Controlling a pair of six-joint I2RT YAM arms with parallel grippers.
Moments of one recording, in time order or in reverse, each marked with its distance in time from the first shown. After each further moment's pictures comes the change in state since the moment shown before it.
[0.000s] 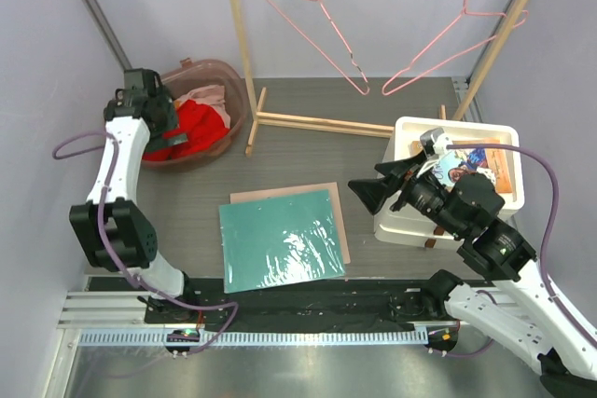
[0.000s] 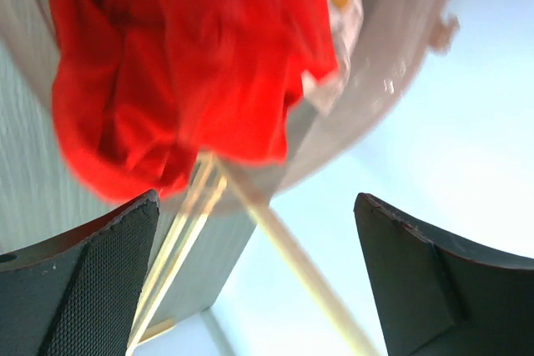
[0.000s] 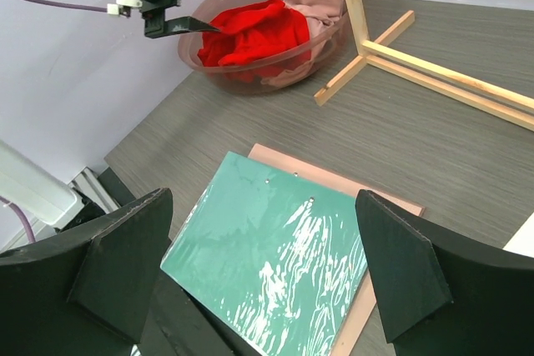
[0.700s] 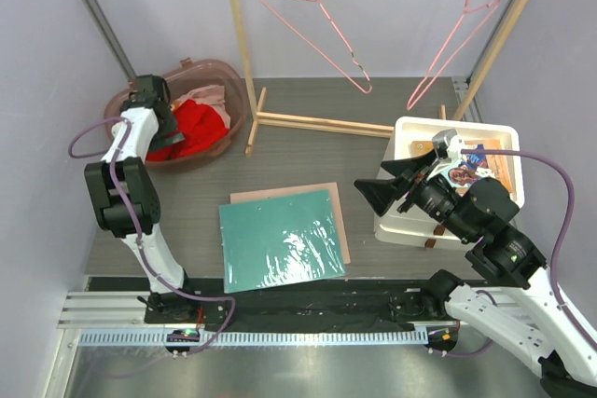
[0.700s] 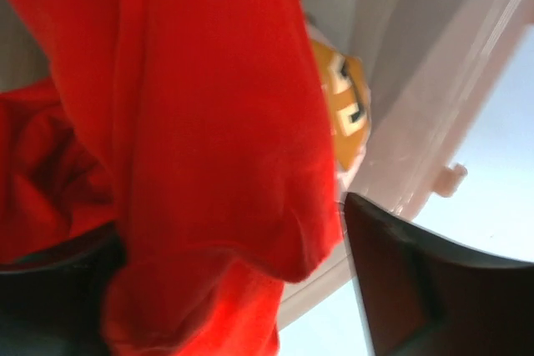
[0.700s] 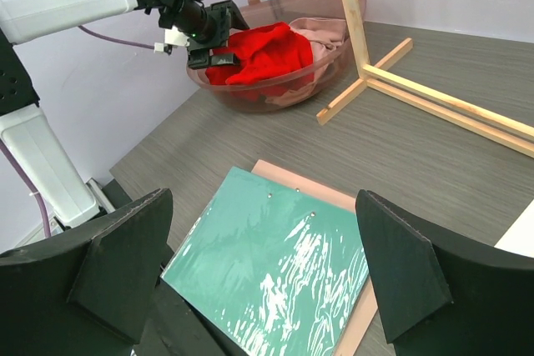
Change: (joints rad) left arm 0.016 0.216 -0.013 0.169 -0.188 -0.082; right arm 0.000 -0.033 0.024 -0.001 0.003 -0.012
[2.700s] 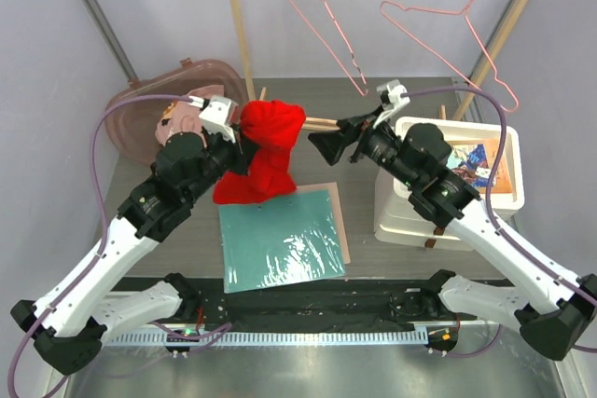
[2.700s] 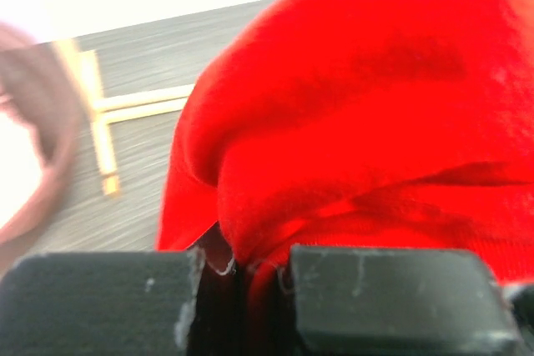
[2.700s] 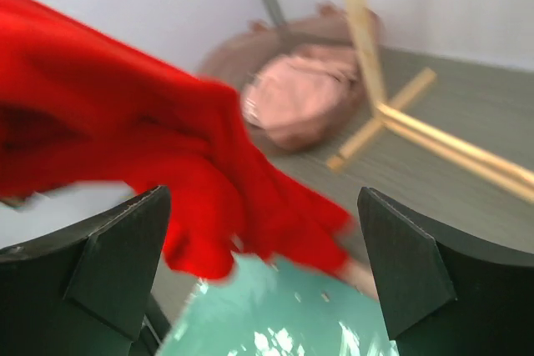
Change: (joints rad) left arm -0.832 -0.944 -0.447 0.359 0.173 1.698; right arm 0.000 0.475 0.157 0.379 -0.040 0.043
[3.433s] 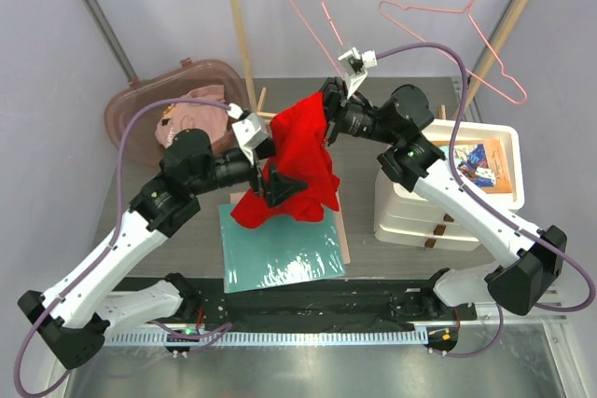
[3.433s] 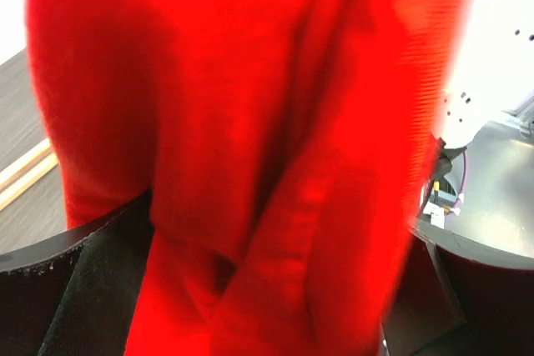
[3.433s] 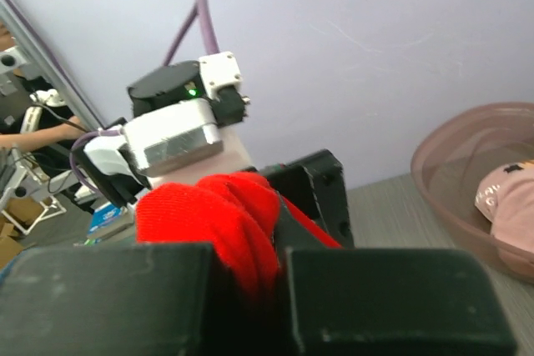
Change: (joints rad) left arm 0.001 0.032 -0.021 0.116 0.626 0.140; right arm 0.006 0.288 0.255 0.354 -0.605 0.229
